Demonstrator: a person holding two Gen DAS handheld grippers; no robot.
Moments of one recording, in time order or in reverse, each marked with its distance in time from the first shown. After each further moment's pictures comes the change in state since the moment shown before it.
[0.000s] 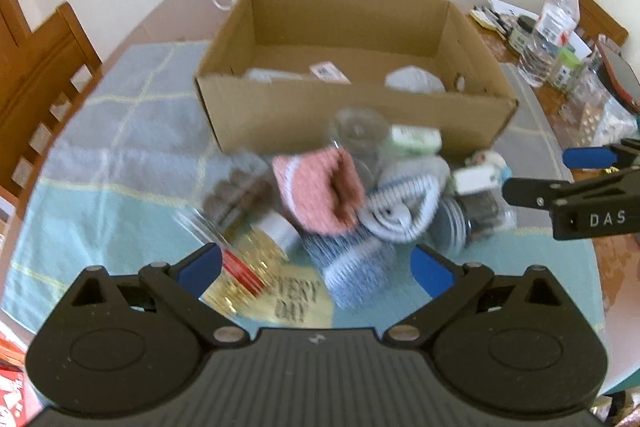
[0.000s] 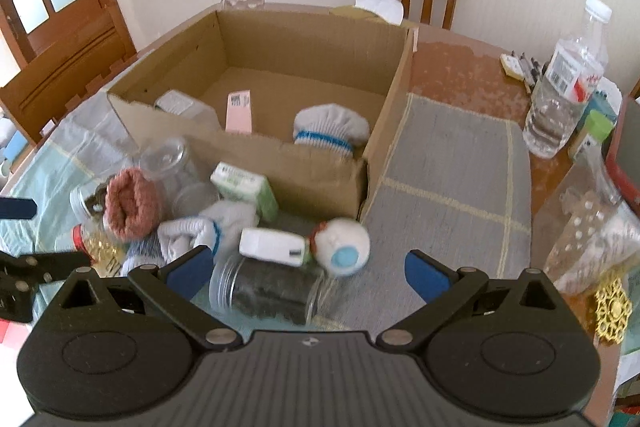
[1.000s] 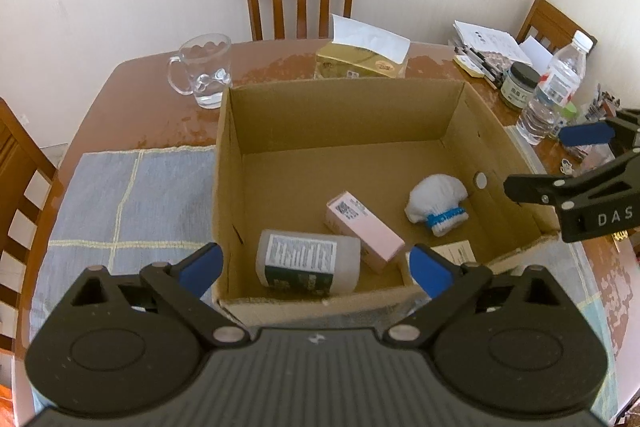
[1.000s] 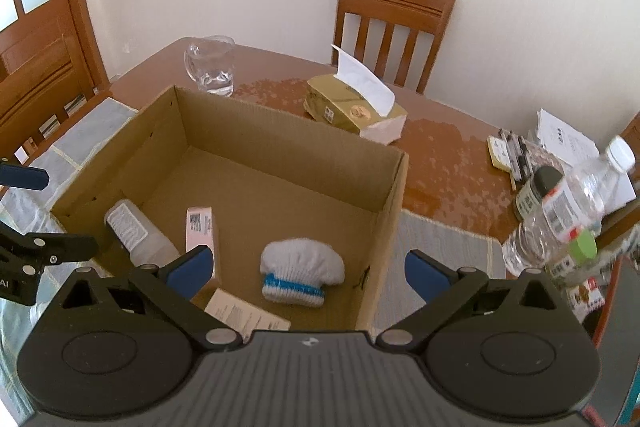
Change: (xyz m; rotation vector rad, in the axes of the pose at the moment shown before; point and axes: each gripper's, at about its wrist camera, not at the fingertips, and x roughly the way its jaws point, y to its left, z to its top) left arm 0.040 0.052 0.138 0.148 -0.078 -0.122; right arm 0.031 0.012 0.129 -0.039 -0.036 -0.145
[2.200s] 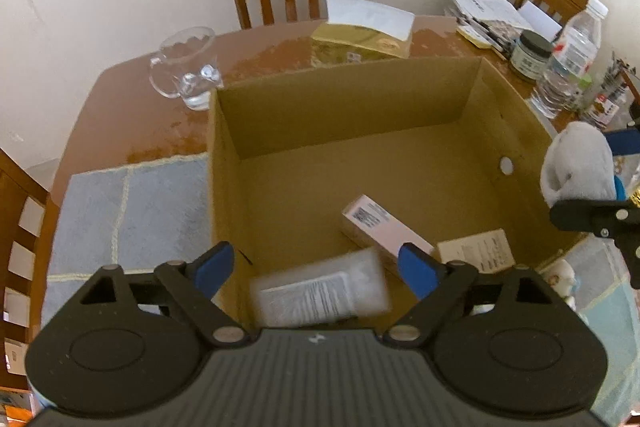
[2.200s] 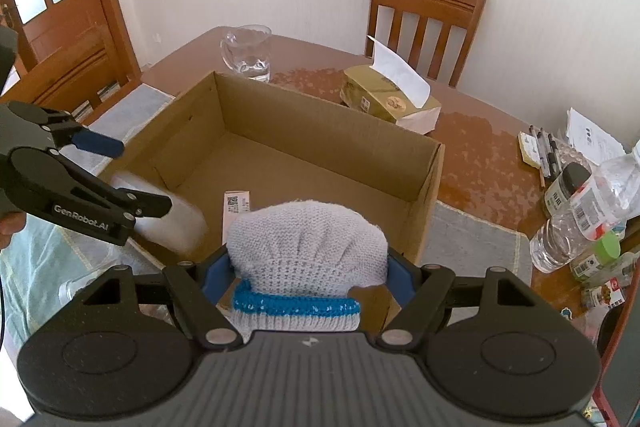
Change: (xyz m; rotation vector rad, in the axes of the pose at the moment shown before) left arm 0.040 0.006 0.023 0.098 0.057 0.021; right arm -0.006 0.010 -0.002 -0.034 0.030 0.093
